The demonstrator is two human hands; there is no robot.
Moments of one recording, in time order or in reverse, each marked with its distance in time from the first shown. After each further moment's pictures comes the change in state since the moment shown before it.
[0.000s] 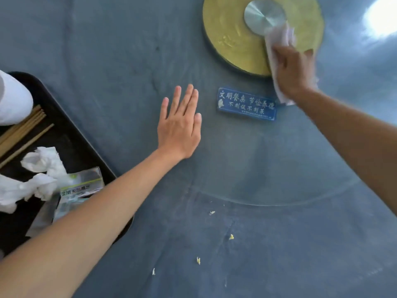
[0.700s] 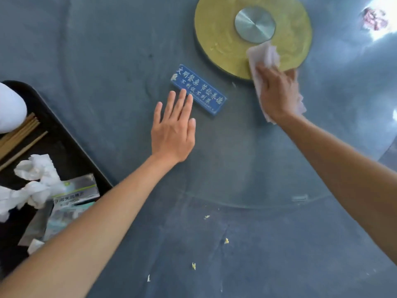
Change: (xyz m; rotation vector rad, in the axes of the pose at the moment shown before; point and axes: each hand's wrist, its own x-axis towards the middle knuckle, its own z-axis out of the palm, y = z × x) left_hand 0.003 0.001 0.003 0.084 0.017 0.007; right_hand -0.045 -0.014 0.003 0.057 -0.052 -0.002
